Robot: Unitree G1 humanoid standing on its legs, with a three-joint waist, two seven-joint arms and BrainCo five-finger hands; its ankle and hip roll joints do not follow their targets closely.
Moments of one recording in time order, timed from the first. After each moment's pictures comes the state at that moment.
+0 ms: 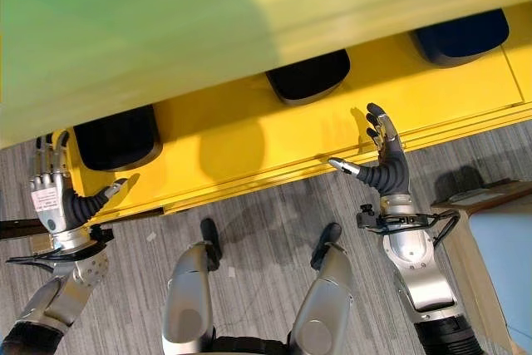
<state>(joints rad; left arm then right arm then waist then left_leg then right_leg) -0.01 0.61 -0.13 0.13 0.63 -0.09 1.05 -0.04 -0.60 0.07 -0.20 0.25 -0.19 -0.27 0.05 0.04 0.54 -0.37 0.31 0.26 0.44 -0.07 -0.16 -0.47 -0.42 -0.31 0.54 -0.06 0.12</state>
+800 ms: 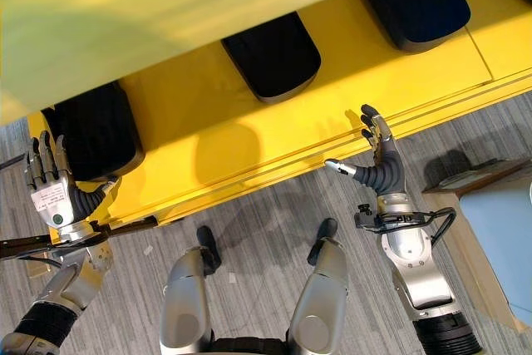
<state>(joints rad) -0.08 0.60 -0.17 0.26 0.60 0.17 1.11 -0.04 -0.61 0.07 -0.20 0.26 -0.19 -0.24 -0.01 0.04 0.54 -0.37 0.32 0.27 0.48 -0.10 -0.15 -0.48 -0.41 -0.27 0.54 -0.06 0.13</state>
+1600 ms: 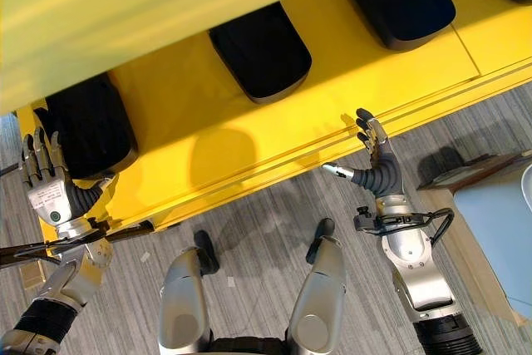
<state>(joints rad) -0.10 0.60 -0.16 0.26 0.60 0.19 1.12 -0.03 -0.61 0.07 -0.20 0.27 -0.18 -0.20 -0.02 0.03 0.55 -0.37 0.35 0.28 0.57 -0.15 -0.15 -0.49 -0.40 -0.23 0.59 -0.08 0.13</state>
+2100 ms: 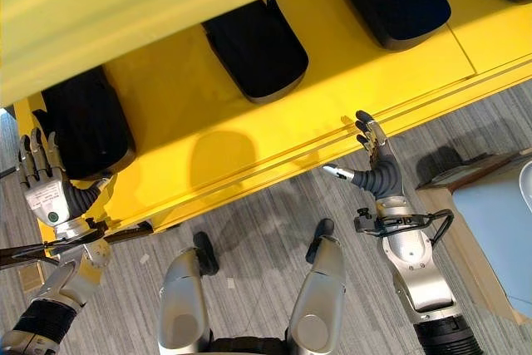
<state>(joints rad) -0.10 0.60 -0.15 0.26 0.60 0.21 1.12 -0.02 -0.61 0.07 -0.20 0.29 -0.18 -0.19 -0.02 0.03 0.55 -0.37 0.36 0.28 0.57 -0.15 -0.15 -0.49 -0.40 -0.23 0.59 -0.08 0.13</state>
